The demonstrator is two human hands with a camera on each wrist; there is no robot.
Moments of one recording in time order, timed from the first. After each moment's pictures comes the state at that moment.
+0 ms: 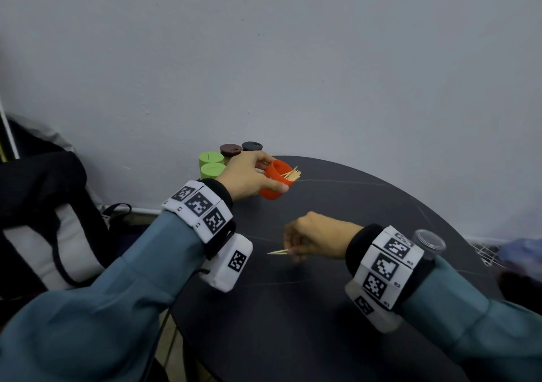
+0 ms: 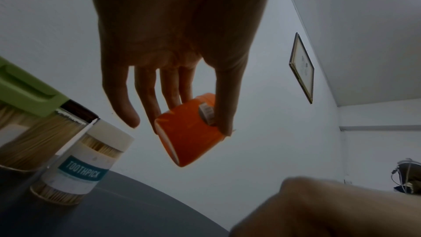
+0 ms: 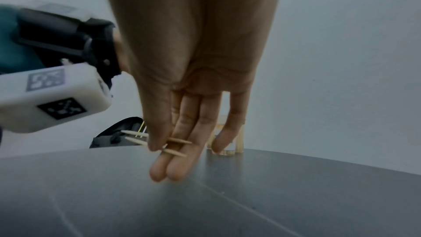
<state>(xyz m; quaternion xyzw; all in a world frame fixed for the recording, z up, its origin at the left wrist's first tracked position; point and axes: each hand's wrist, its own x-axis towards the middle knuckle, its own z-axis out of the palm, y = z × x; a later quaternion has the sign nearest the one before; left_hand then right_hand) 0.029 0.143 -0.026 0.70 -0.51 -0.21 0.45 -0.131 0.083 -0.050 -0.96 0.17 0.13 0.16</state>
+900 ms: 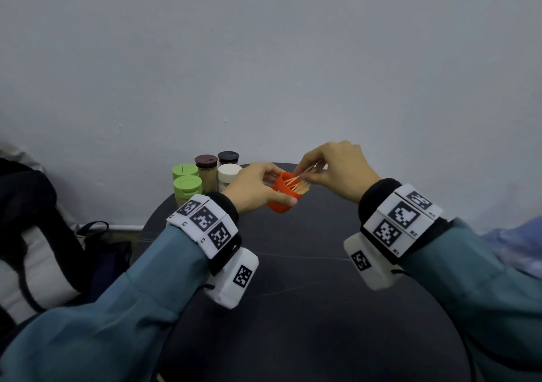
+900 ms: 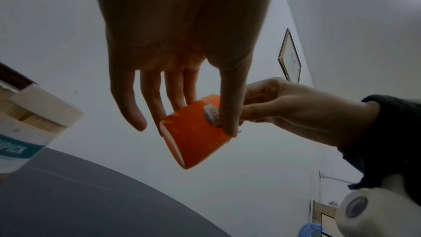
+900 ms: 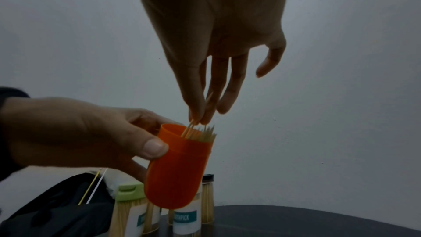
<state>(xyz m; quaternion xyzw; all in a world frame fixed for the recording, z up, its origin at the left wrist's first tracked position) -0.006 0.113 -0.025 0.66 -0.57 -0.24 0.43 -0.158 0.040 0.024 -0.93 0.31 -0.20 0.00</state>
